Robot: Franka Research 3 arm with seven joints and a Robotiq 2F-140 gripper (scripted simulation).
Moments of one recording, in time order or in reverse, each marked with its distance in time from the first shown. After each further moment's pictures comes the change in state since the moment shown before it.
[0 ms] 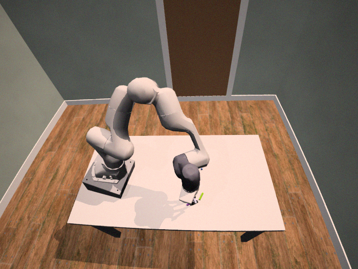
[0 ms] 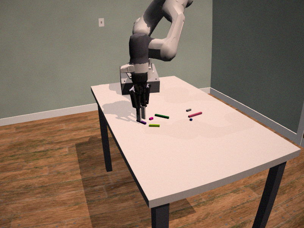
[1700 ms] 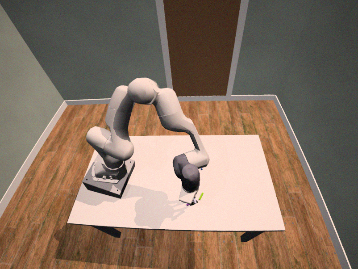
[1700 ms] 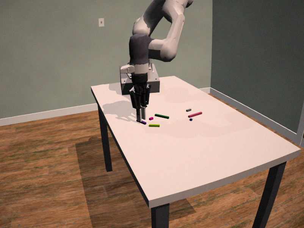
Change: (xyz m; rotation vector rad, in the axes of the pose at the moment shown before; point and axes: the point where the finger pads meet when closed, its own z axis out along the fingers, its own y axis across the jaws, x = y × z) arm 0.001 0.001 0.003 -0.003 0.002 0.002
